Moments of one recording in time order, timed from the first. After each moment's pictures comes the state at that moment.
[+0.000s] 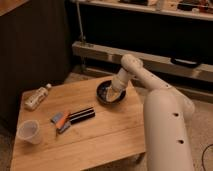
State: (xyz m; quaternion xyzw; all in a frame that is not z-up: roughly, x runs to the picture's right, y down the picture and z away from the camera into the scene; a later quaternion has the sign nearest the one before) arm 0.029 0.043 0.872 -0.40 -0.36 -0.12 0.83
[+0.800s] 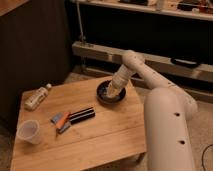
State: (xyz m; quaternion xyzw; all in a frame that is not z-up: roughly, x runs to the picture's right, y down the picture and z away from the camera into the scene) arm 0.032 0.041 0.884 -0.37 -0.35 -0.13 0.85
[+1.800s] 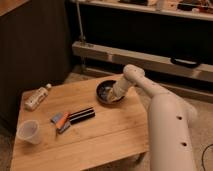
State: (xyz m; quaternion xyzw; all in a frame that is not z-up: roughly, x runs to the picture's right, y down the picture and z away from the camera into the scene) arm 0.038 0.072 0.959 -0.31 -0.33 -0.11 0.88
